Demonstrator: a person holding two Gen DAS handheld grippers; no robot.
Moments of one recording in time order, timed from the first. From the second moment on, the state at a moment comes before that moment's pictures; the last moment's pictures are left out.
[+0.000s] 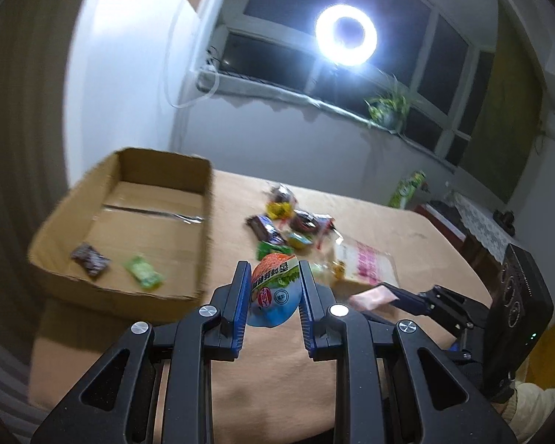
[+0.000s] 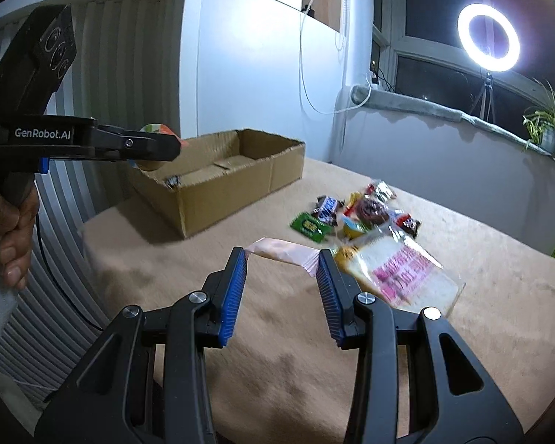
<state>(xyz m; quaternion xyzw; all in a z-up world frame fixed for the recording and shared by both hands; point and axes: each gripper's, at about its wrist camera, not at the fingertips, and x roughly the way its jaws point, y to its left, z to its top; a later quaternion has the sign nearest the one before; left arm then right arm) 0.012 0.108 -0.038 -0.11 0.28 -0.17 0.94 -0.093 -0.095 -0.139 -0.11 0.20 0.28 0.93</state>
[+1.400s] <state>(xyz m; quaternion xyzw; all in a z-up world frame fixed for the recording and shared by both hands) 0.033 0.217 -0.037 -0.17 0.24 -0.04 0.96 -0.022 0.013 -0.122 -0.16 0.17 0.32 0.92</state>
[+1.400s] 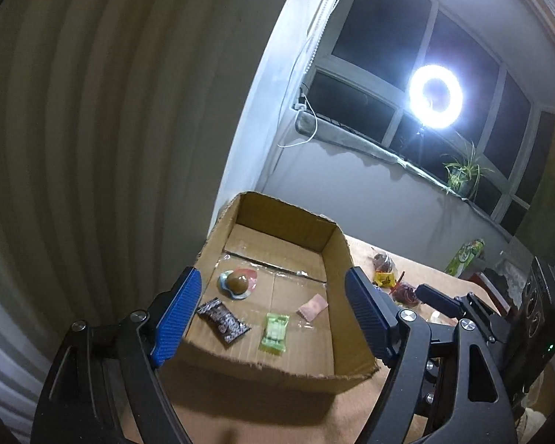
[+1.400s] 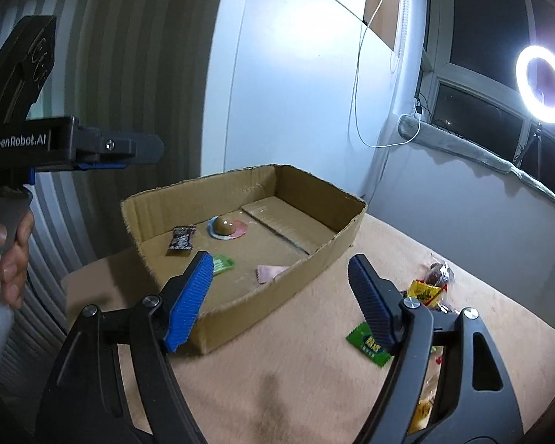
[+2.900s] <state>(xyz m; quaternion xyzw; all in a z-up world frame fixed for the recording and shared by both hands) -0.045 0.111 0.036 0.00 0.18 -0.06 0.98 -0.098 -0.080 -0.114 -0.13 0.15 0.29 0.94</state>
